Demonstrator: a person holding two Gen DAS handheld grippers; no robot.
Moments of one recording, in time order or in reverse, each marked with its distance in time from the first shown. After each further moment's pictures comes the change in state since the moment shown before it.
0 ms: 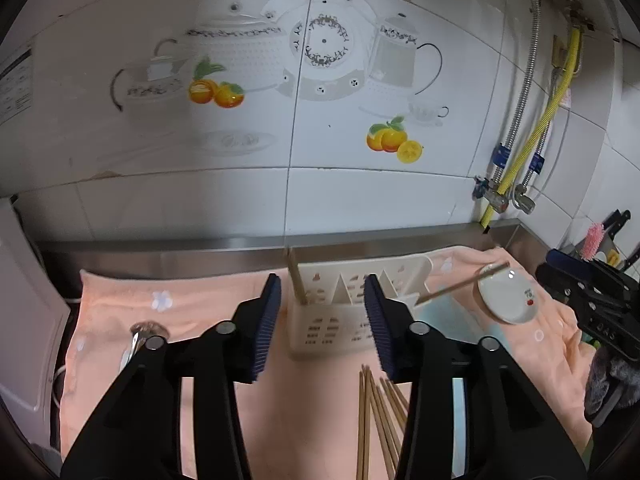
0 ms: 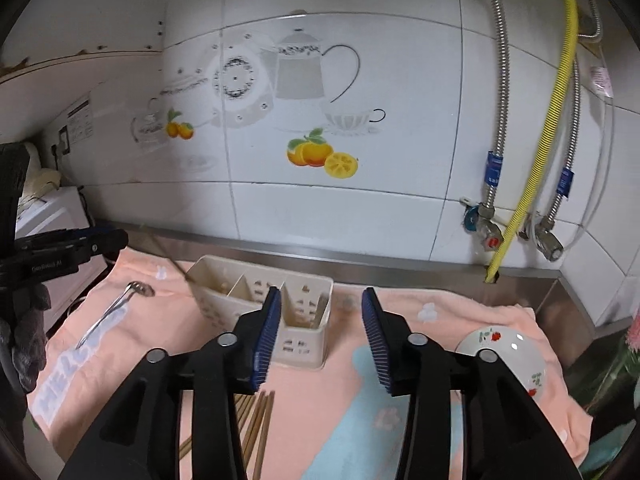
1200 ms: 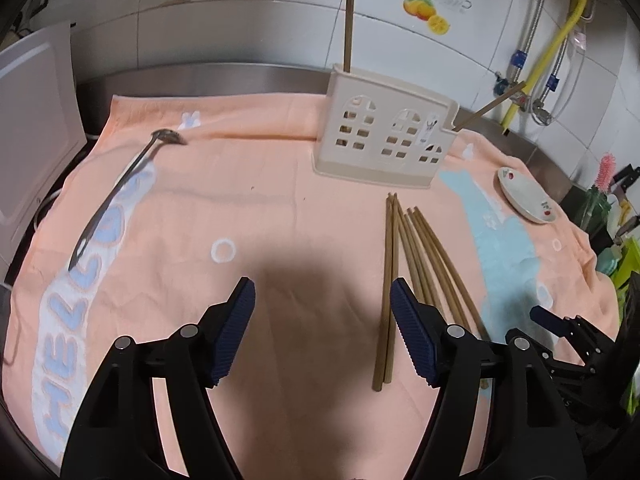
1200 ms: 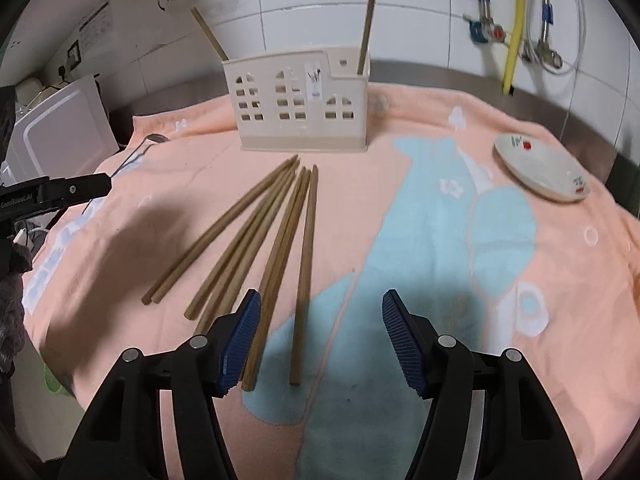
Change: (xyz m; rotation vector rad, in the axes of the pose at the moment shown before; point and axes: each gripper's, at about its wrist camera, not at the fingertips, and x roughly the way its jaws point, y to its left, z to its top) left arm -0.017 0.019 -0.196 -0.125 0.201 0.054; right arm -0.003 0.059 -0.229 0.076 0.256 0.017
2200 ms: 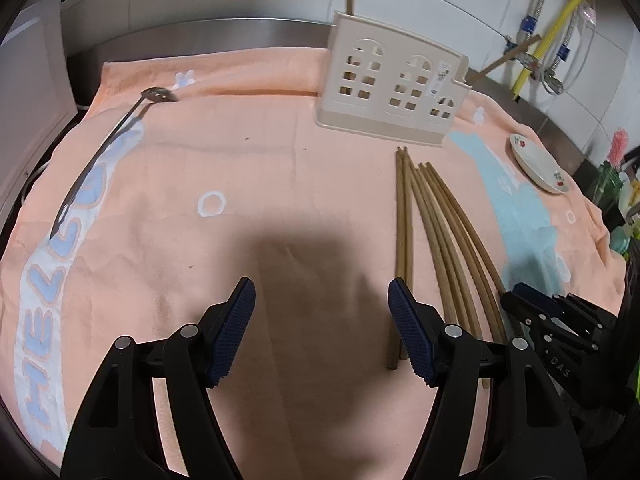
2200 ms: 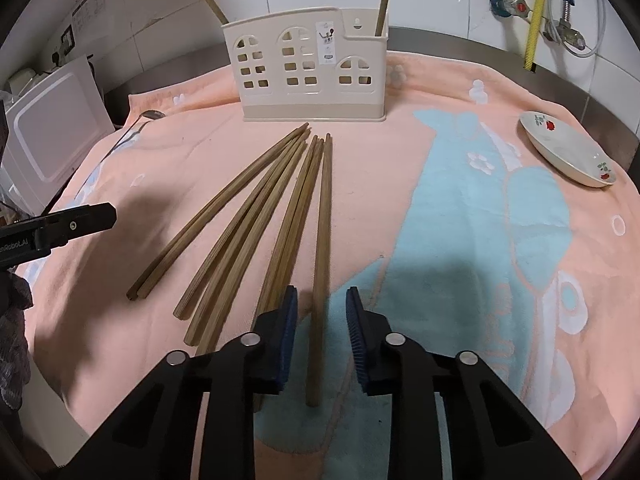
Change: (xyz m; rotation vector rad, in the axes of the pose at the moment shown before) left arm 0.030 -0.006 -0.023 0.019 0.093 0.010; right arm 0.039 0.010 0.000 -0.003 0.075 0.019
